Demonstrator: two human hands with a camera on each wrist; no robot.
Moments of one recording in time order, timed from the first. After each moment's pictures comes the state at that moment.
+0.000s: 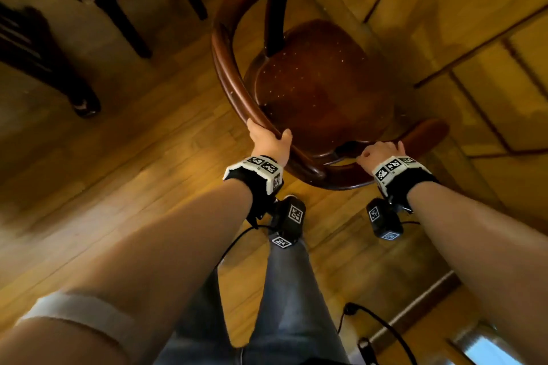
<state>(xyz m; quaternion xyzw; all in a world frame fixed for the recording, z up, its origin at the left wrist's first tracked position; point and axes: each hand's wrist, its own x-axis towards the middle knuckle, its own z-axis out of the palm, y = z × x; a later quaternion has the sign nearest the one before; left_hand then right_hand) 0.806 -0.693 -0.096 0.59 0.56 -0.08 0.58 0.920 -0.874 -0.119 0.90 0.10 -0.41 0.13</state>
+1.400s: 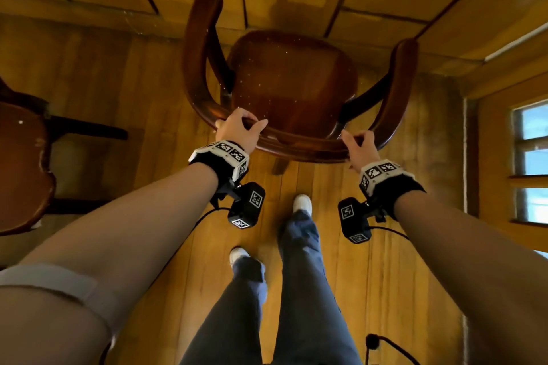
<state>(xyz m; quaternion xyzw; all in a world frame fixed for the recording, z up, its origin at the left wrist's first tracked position) 0.966 -0.539 -0.073 0.89 0.11 -0.29 0.34 0.873 -0.768 -0.106 0.74 -0.45 -0.15 -0.47</state>
